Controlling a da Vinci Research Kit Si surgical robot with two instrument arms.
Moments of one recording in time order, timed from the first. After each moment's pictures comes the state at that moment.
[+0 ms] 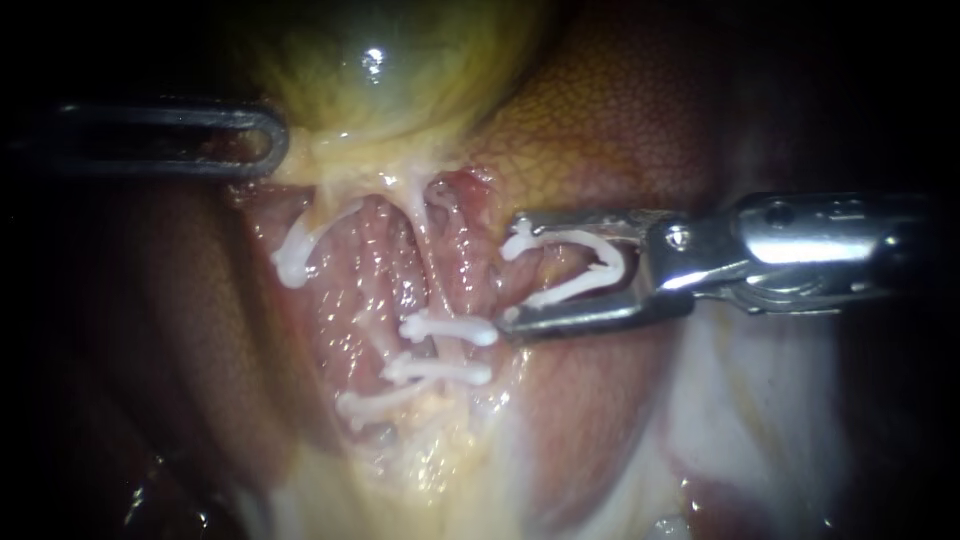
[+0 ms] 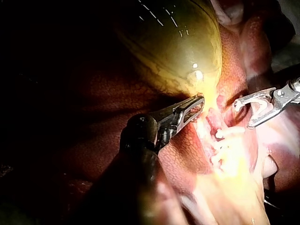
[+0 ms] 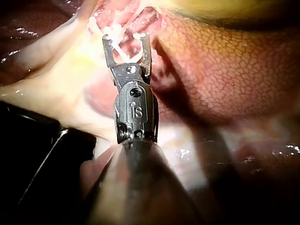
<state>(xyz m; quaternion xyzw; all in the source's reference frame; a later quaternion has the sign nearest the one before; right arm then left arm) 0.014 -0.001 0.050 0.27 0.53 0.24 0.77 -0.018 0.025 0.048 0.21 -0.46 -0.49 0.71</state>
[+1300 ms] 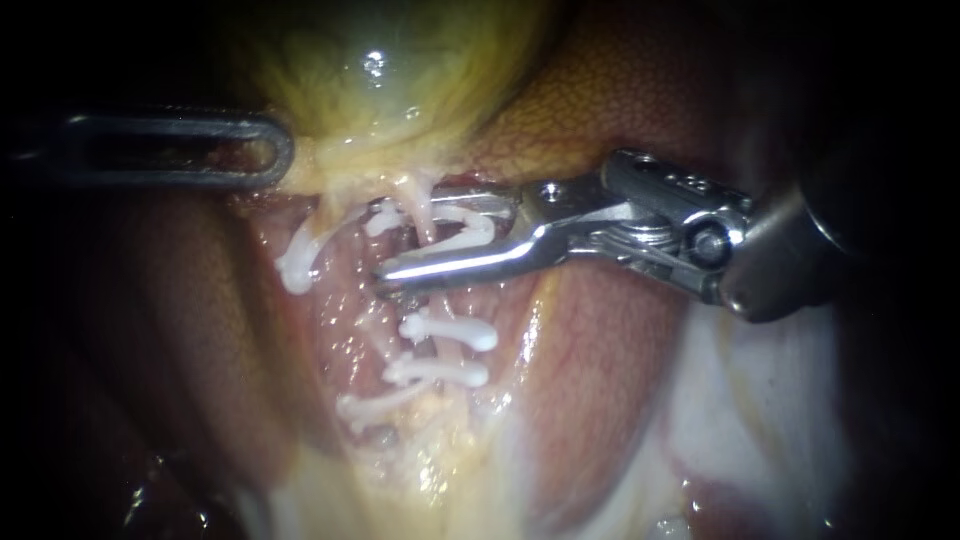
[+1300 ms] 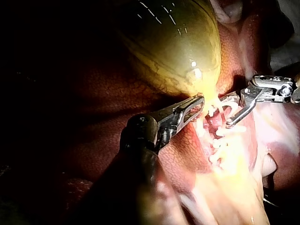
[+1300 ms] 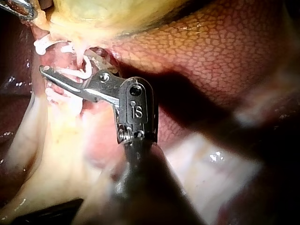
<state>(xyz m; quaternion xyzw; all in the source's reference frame) 0.021 0.000 0.057 0.42 0.65 0.22 0.59 -0.019 0.025 0.048 0.21 -0.46 -0.48 0.71</state>
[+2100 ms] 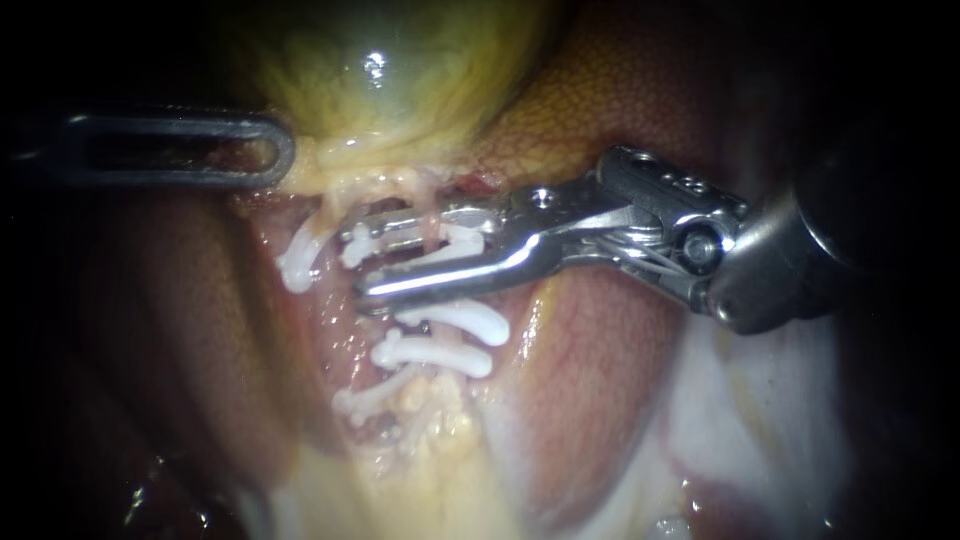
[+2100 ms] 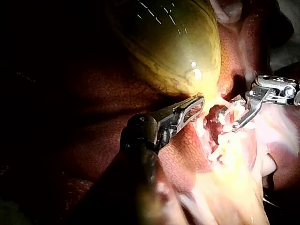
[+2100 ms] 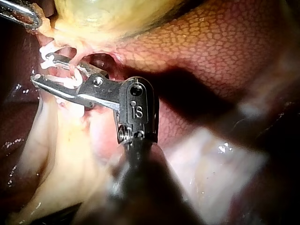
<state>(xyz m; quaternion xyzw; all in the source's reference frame) 0.021 0.000 0.055 0.44 0.66 0.22 0.57 -0.019 0.025 0.048 0.21 -0.46 -0.48 0.71</state>
